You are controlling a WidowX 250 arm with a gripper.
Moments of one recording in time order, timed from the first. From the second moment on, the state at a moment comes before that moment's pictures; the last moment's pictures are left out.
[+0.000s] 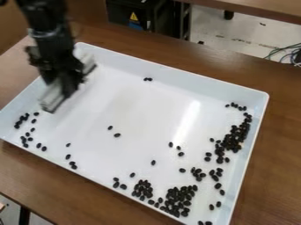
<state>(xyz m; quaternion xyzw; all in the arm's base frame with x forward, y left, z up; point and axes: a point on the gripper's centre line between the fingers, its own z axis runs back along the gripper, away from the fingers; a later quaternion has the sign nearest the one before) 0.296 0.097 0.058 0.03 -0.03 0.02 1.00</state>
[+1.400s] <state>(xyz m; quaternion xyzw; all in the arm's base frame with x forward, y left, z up) 0.305 0.156 0.047 0.08 -0.02 0.00 1.00</state>
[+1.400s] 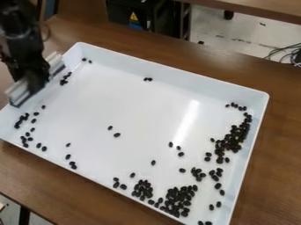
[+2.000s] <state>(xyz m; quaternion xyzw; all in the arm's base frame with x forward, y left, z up) 0.311 0.149 0.038 0.09 -0.02 0.01 1.00</state>
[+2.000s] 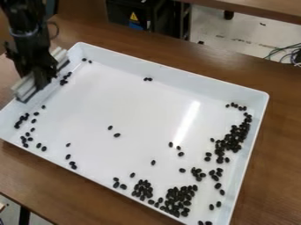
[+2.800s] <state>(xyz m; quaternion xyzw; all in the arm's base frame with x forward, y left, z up) 0.327 0.136 -0.003 0.07 0.00 0.05 1.00</state>
